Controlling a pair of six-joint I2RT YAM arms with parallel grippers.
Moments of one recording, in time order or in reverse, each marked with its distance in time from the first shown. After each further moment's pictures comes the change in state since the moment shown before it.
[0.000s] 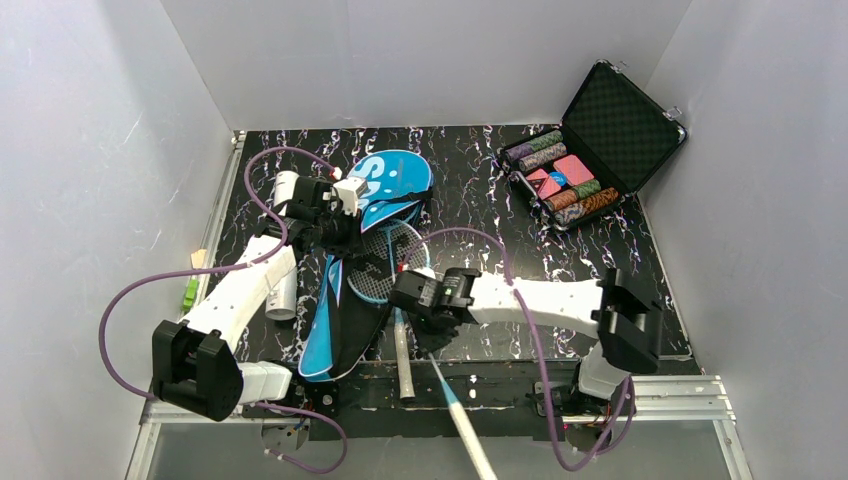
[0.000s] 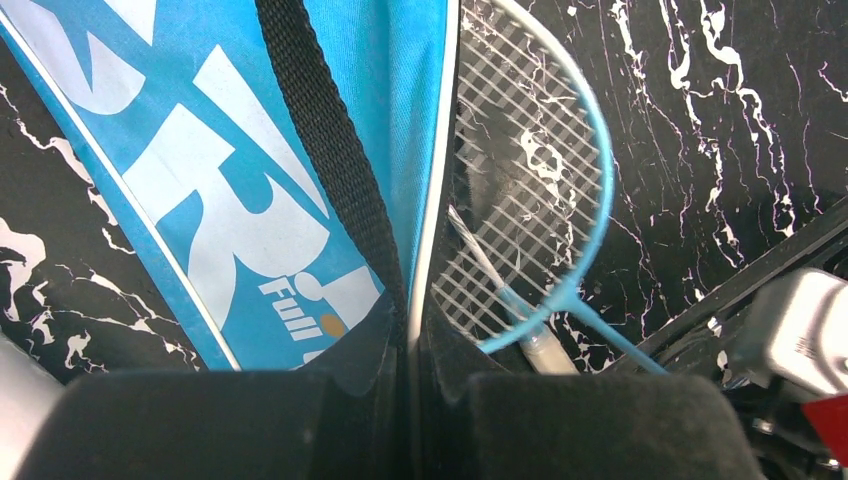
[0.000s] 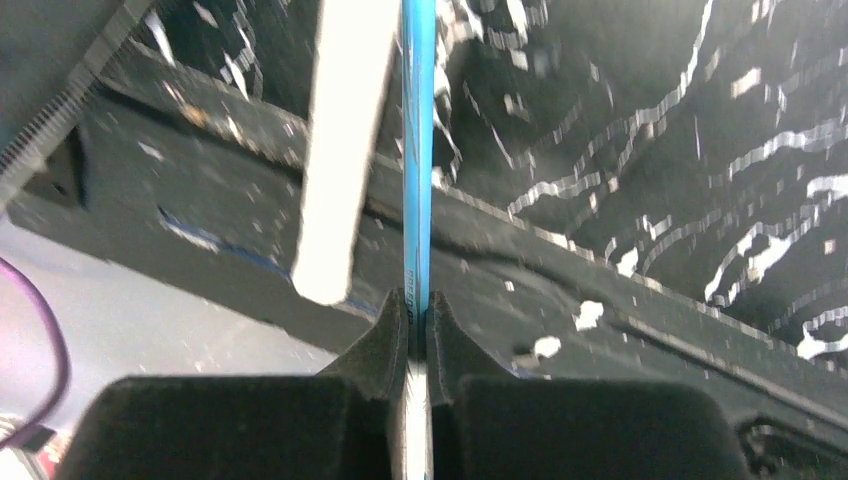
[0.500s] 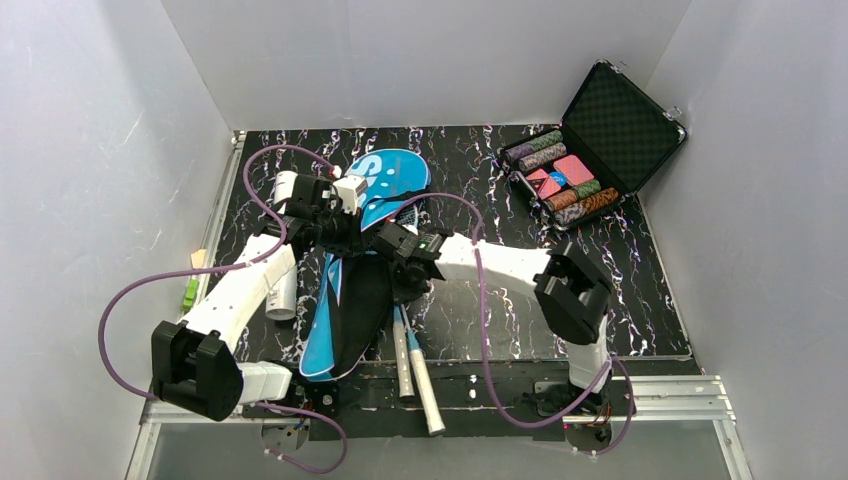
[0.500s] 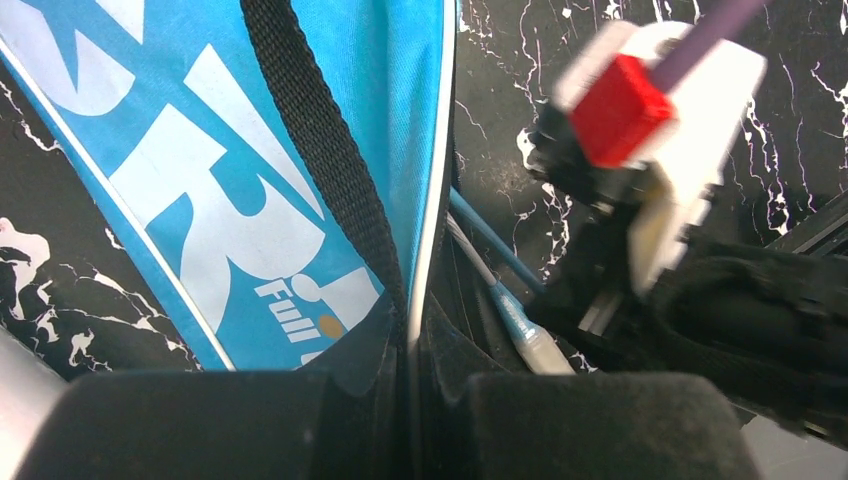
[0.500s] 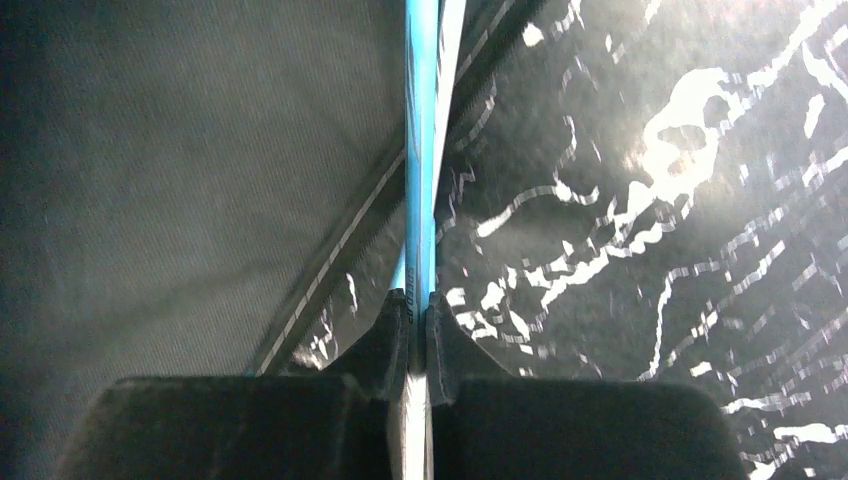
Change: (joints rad) left arm 0.000 0.000 0.021 -0.019 0.003 0.001; right arm -0.203 0.291 0.272 0.143 0.018 -0.073
